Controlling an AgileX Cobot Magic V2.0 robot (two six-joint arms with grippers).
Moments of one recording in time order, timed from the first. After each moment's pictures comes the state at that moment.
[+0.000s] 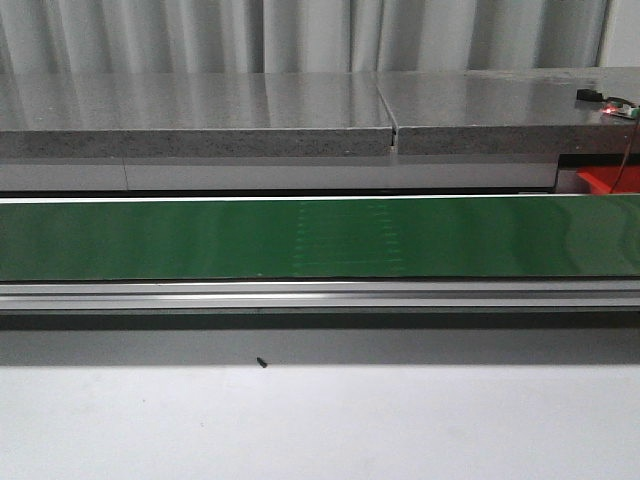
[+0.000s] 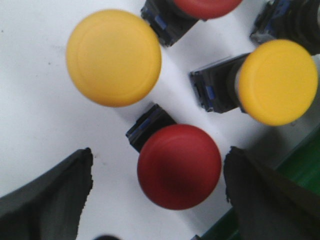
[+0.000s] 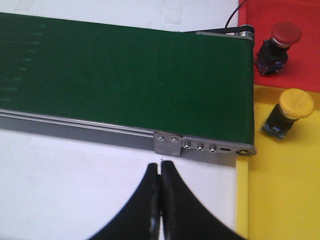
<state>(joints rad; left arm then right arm) 0.54 1.76 -1.13 -0.16 0.70 -0.19 0.03 0.66 -0.61 0.06 0.69 -0.07</state>
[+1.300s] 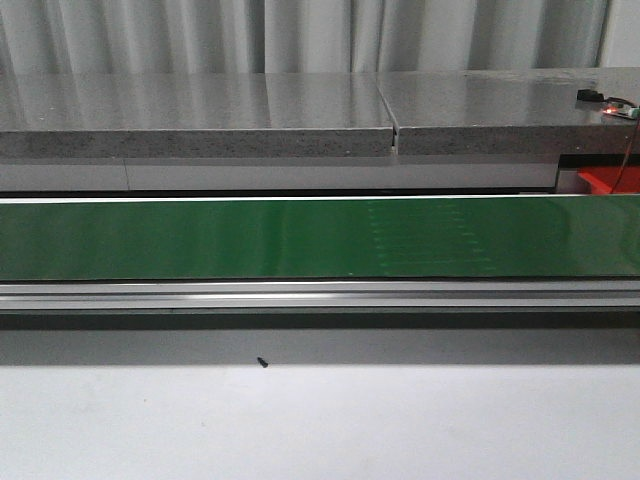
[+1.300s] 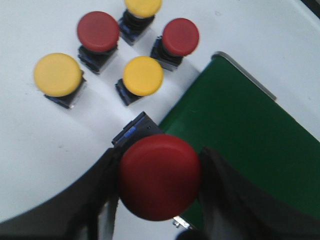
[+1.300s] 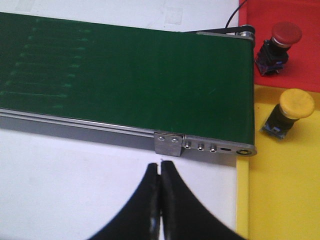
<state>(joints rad) 0.42 1.42 -1.11 -0.16 0.79 -0.17 0.03 0.66 -0.61 0.06 0.69 -0.07</state>
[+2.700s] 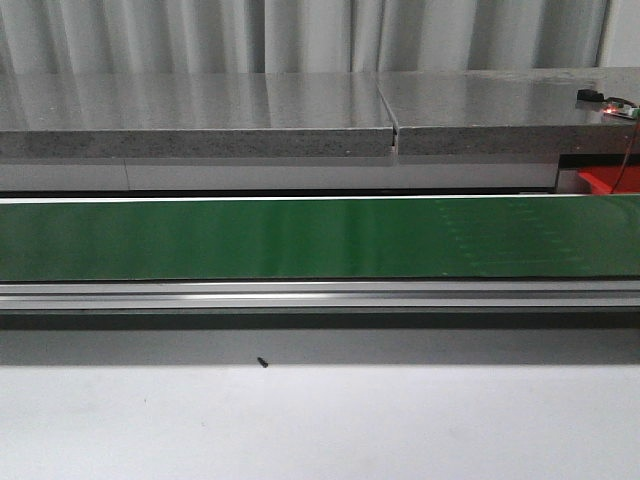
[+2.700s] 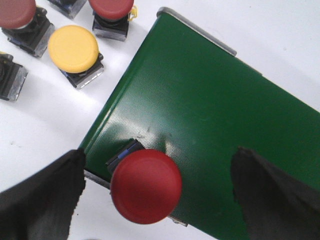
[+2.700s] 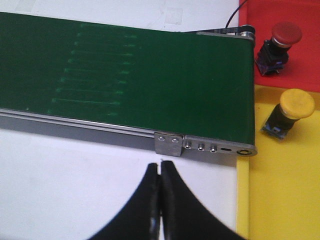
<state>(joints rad) 0.29 1.46 -1.11 -0.14 0.79 -0.17 0.03 0.66 -0.61 0.06 0.69 -0.07</state>
